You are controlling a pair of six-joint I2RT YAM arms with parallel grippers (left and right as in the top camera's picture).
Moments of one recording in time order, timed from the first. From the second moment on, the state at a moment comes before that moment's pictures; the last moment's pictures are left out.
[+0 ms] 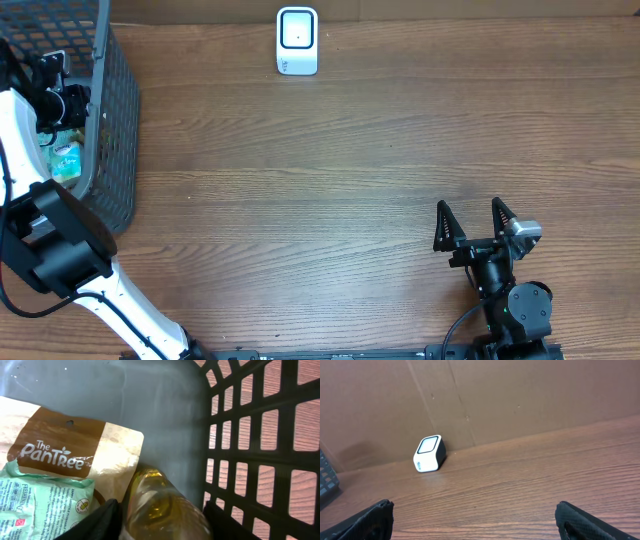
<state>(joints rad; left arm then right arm) 0.53 2.18 2.01 -1.01 0.27 0.28 0.19 0.01 0.02 -0.03 0.05 0.28</state>
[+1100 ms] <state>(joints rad) 0.48 1.61 2.42 -1.21 0.37 -0.20 0.19 0.01 0.02 -0.03 0.05 0.28</state>
